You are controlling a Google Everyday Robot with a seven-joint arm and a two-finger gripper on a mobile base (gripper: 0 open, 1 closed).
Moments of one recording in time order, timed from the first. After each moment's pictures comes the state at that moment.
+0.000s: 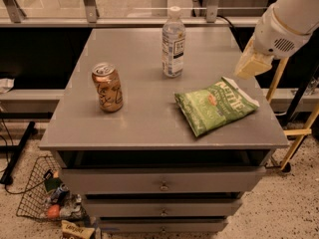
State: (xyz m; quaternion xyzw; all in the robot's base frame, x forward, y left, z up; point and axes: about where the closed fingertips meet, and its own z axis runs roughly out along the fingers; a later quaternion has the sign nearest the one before) arm 0.550 -0.204 0.934 -0.61 0.77 0.00 0.19
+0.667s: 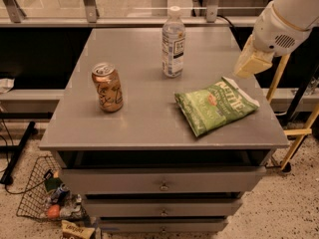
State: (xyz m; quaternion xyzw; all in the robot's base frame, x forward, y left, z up) arm 0.551 -0.201 0.936 -0.62 0.76 0.02 0.18
